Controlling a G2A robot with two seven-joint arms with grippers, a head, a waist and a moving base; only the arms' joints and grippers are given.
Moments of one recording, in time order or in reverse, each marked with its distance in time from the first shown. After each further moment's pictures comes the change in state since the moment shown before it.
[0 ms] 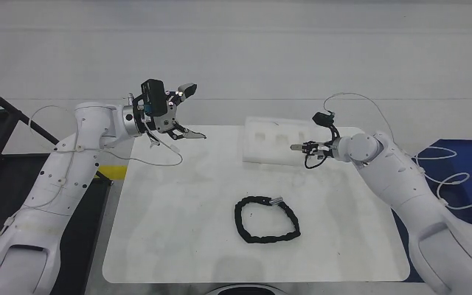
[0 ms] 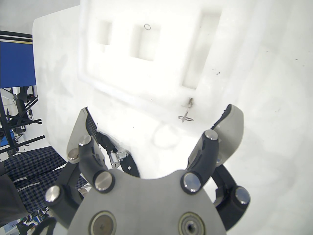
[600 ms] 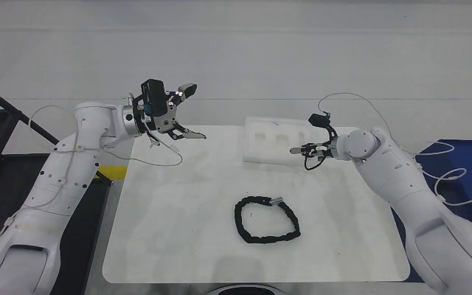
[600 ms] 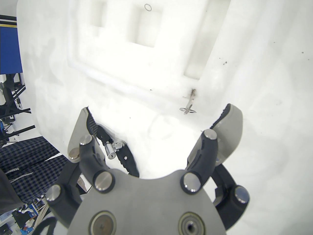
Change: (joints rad) left arm 0.000 0.000 0.000 0.000 0.000 0.000 0.000; right arm 0.027 -0.031 0.006 0.051 -0.049 -0.006 0.072
